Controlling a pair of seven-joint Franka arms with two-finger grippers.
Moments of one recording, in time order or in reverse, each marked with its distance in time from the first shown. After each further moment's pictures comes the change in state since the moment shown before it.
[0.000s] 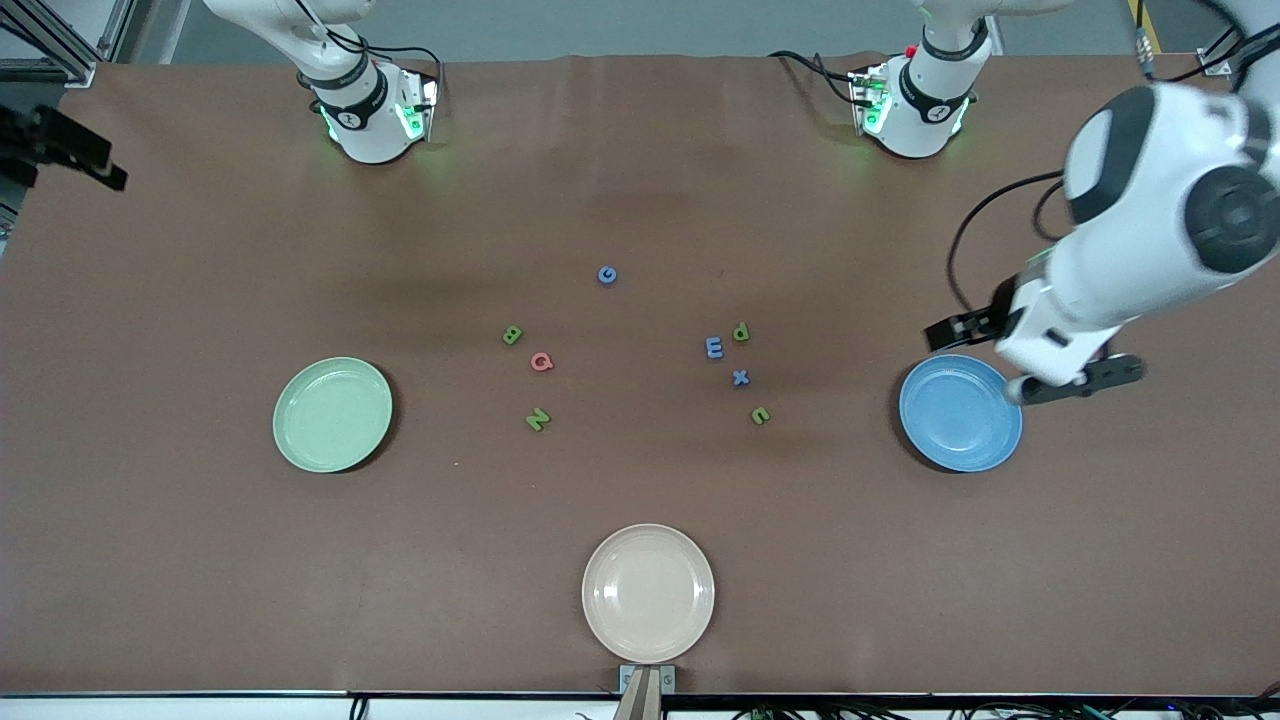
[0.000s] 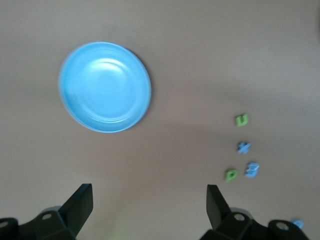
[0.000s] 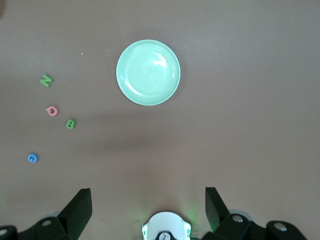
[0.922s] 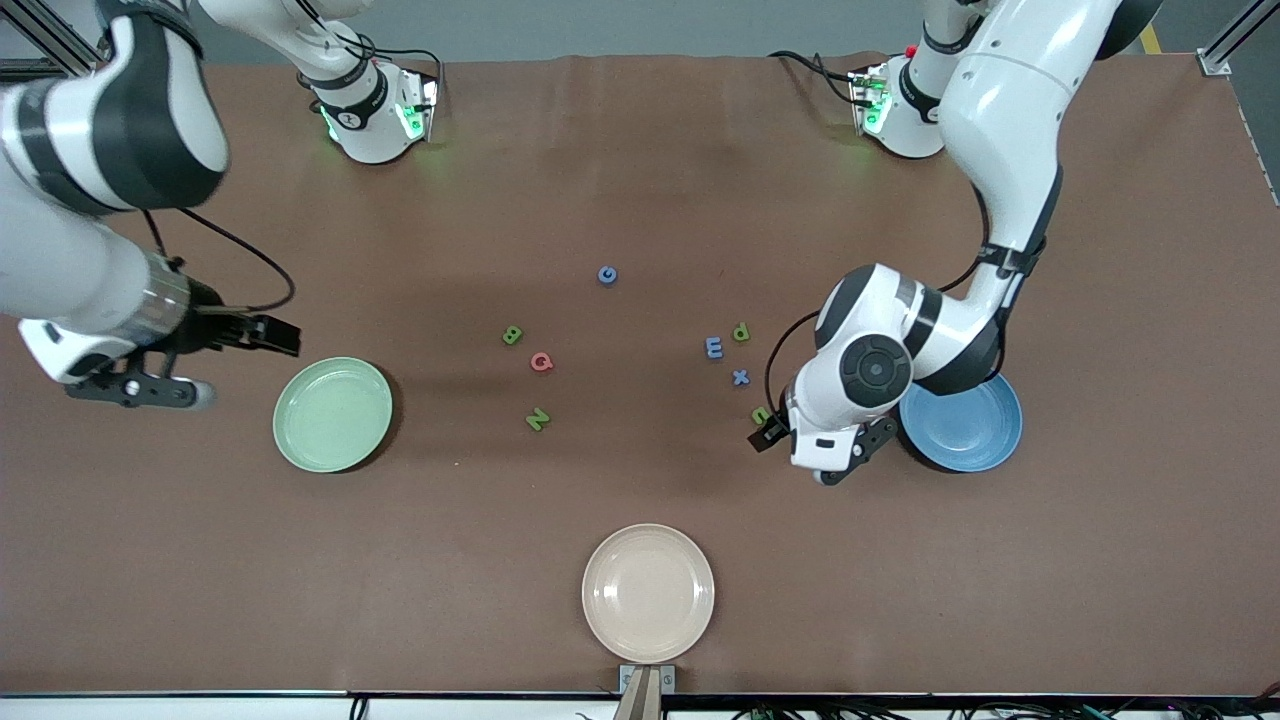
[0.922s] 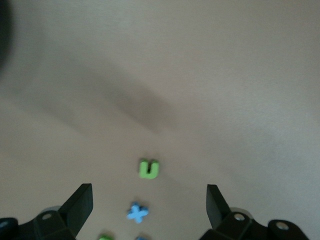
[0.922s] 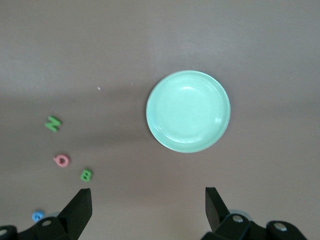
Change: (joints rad) left arm -0.223 0.442 -0.001 0.128 0.060 0.380 -0.603; right arm 0.187 0.316 0.016 -0.002 0.009 0.310 0.237
